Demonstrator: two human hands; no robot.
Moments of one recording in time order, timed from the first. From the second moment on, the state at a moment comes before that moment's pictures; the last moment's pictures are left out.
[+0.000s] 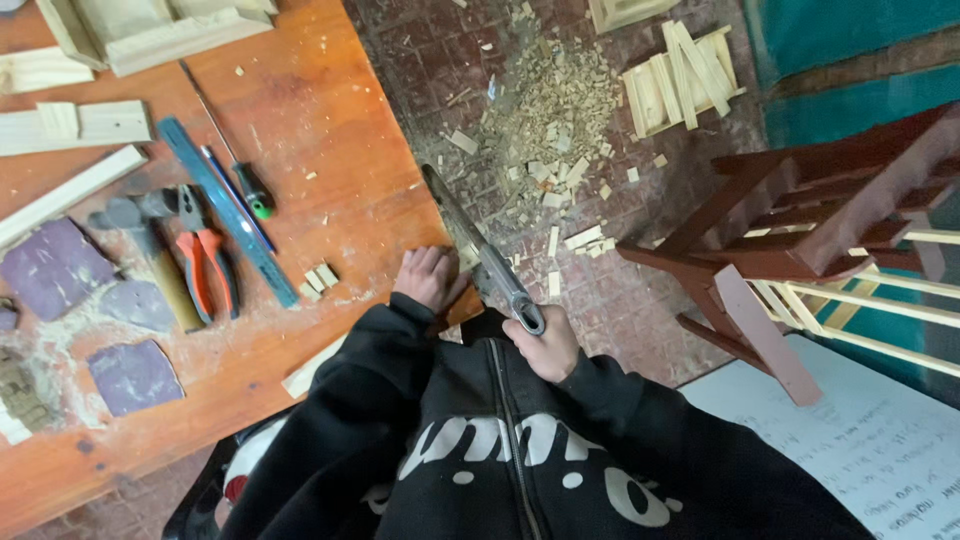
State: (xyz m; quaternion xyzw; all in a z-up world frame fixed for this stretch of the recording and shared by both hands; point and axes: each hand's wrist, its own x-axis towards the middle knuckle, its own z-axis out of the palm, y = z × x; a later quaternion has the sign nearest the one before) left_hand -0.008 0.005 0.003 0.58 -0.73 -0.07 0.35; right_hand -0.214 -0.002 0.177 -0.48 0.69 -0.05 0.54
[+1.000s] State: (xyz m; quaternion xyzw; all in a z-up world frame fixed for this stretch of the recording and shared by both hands) left_hand -0.012 0.006 -0.024 0.57 -0.72 0.00 0.39; right_hand -0.216 -0.060 0.097 -0.78 0.39 -0.31 0.38
